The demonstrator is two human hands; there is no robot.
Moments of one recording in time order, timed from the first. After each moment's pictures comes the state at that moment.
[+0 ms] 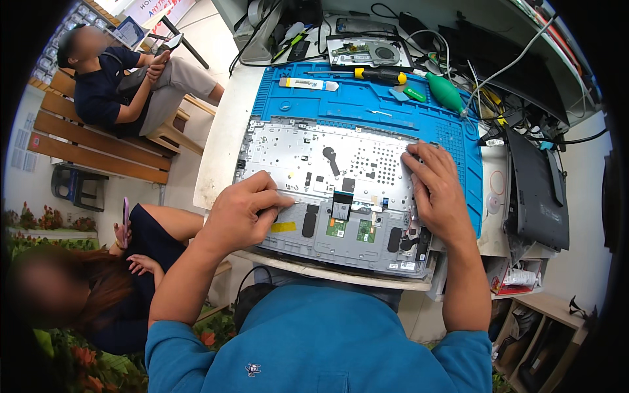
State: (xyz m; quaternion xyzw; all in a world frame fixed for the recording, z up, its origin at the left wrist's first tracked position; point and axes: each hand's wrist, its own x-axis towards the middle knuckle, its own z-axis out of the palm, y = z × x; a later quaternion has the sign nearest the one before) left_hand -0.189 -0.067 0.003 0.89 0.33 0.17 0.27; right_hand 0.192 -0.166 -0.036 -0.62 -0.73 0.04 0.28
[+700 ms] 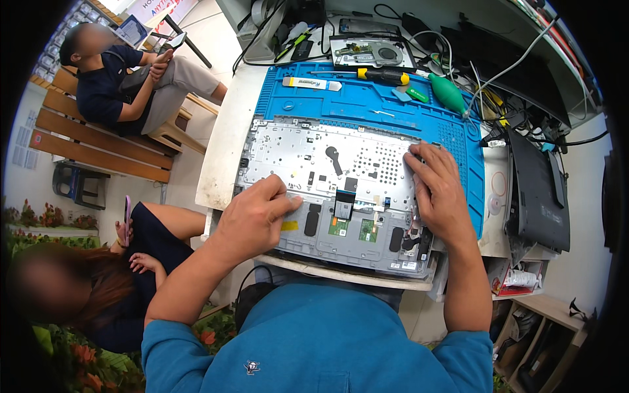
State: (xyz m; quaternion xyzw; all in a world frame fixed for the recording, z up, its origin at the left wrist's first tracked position) left_hand -0.178 -0.083 -0.001 0.92 0.32 0.17 0.17; right_hand 0.191 -0.167 -0.037 -0.62 -0.73 0.04 0.28
